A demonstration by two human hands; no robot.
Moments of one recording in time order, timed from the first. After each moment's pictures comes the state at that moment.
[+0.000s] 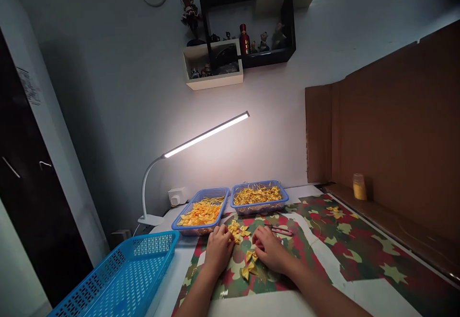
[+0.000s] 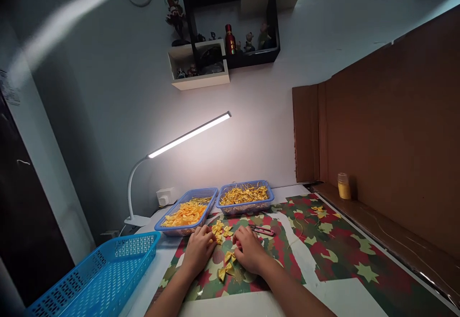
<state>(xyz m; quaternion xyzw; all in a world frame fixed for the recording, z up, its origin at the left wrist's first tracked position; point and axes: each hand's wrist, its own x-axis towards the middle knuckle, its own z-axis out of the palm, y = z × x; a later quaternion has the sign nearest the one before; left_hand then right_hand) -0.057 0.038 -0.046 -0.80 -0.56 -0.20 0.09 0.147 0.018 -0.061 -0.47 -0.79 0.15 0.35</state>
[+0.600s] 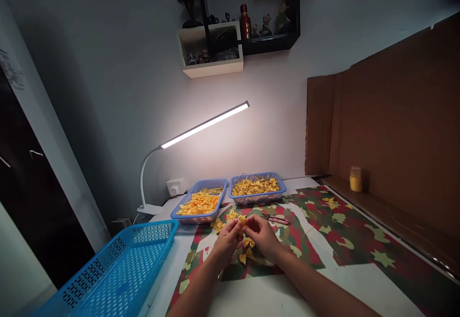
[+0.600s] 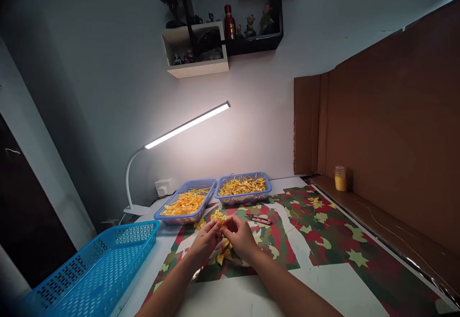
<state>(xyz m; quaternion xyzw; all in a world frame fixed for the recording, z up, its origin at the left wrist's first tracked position) -0.022 0.028 -0.053 -0.46 -0.33 -0.50 -0.66 0.117 0.013 -0.052 -0.33 -0.61 0.44 0.57</state>
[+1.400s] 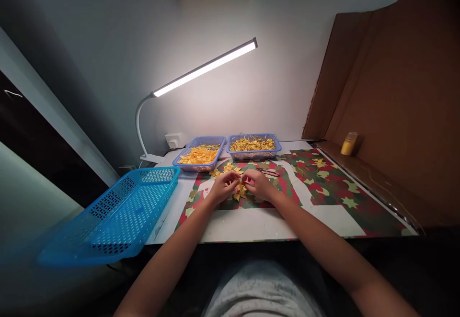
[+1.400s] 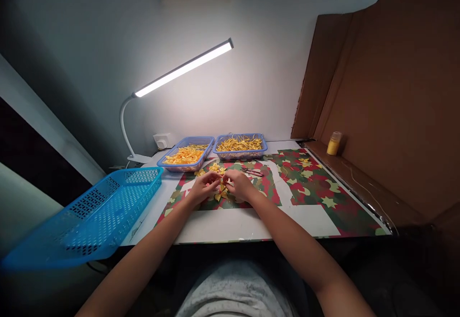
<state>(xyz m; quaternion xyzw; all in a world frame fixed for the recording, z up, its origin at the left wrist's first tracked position) -0.035 0.013 -0.042 -0.75 -0.36 -0.43 -0.35 0.152 -0.002 -0.030 -0.37 -0.81 0.19 0.40</state>
